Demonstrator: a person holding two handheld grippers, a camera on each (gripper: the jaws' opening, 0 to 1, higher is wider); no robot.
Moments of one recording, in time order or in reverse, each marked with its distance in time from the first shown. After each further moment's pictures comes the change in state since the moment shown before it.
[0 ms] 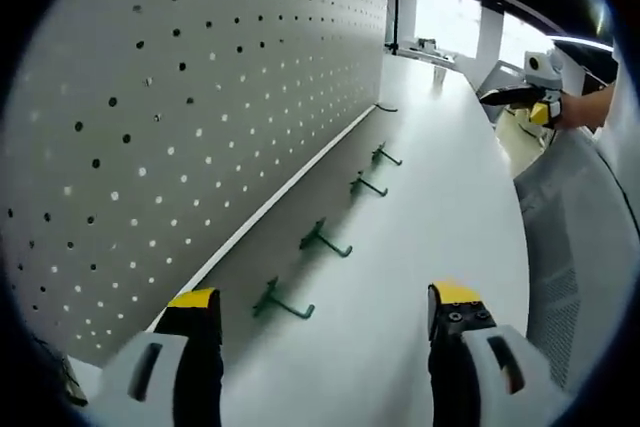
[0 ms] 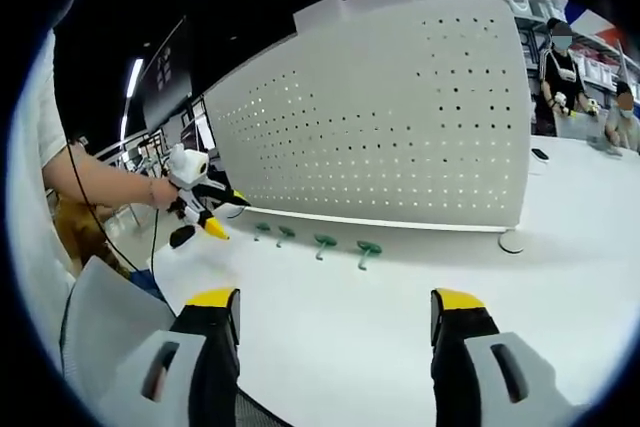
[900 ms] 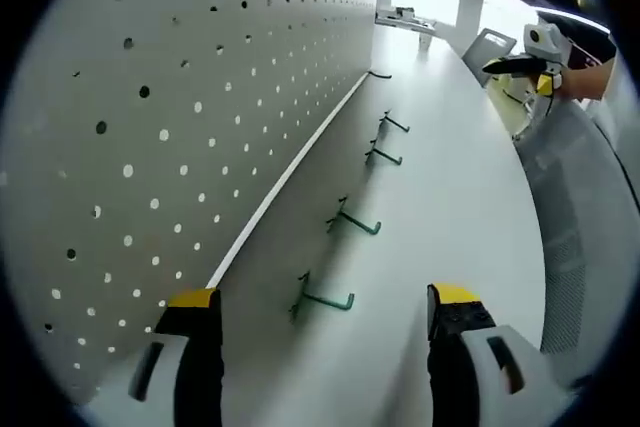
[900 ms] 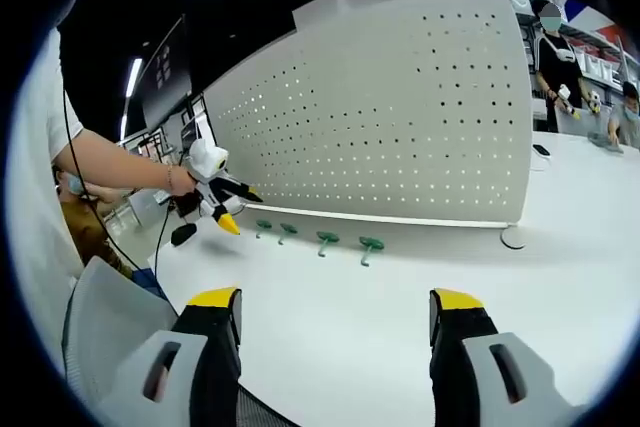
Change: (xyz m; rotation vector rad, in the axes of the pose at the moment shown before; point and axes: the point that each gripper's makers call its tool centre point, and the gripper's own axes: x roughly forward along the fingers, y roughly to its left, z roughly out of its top) left arm 0.020 0.032 -0.012 0.109 0.151 -0.078; right arm 0.000 0.002 -0.003 0.011 0.016 0.004
